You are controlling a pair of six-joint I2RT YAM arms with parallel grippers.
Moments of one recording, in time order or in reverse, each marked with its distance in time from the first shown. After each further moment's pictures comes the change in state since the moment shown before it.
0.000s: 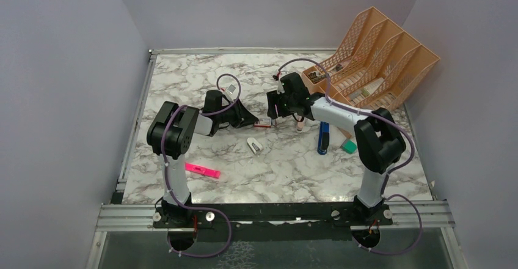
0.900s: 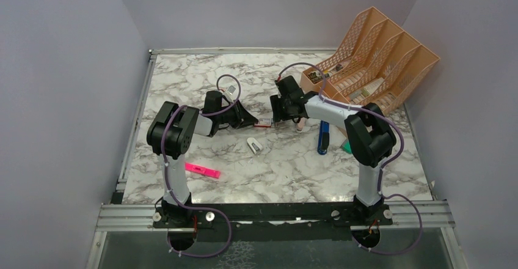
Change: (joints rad) left arm 0.001 0.000 -0.008 0.000 -0.001 0.005; right arm 0.000 0.132 0.069 -0.132 0.109 0.100
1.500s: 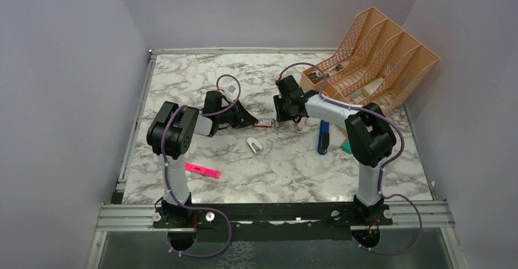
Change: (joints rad) left arm 0.005 0.000 0.000 0.000 0.000 0.003; right arm 0.000 0.000 0.019 -0.054 0.031 0.011
